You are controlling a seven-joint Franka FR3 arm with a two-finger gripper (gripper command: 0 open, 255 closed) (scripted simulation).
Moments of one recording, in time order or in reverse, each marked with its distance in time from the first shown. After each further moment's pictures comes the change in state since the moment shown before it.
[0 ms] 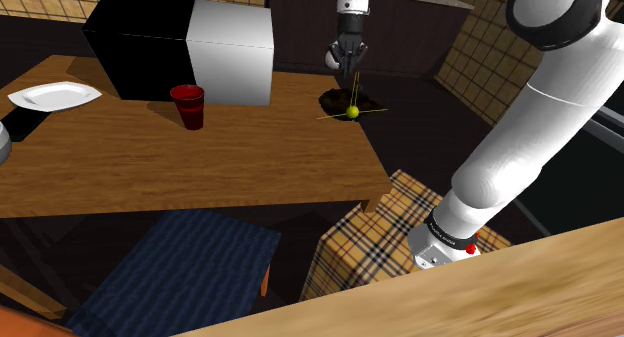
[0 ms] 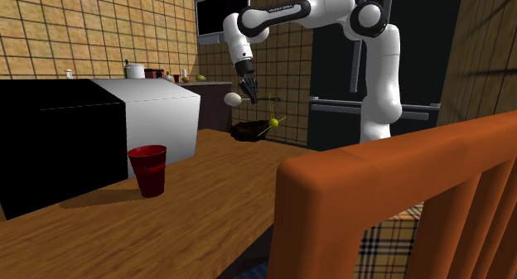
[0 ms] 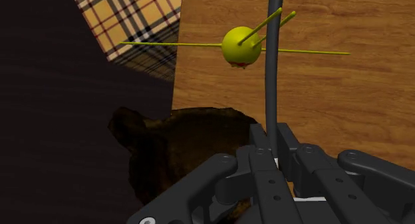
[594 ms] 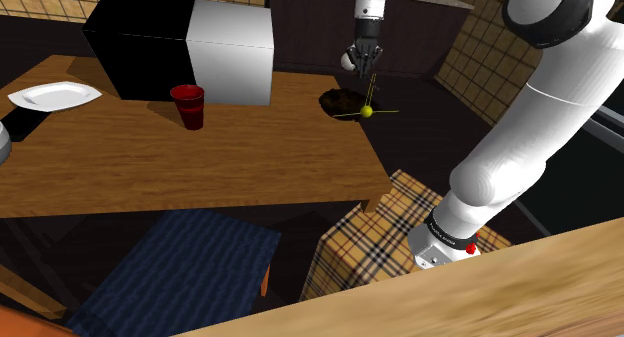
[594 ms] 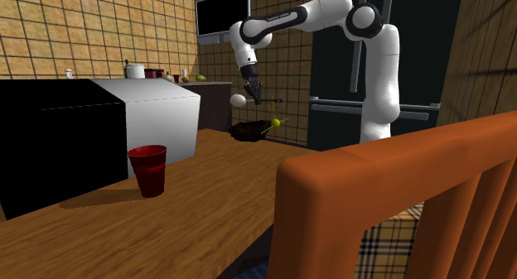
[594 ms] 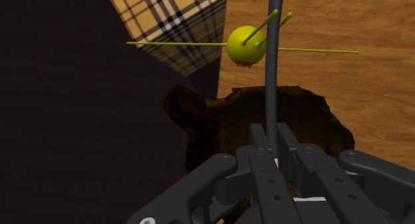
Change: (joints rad) arm -0.070 0.007 -0.063 -0.024 -0.036 0.024 -0.133
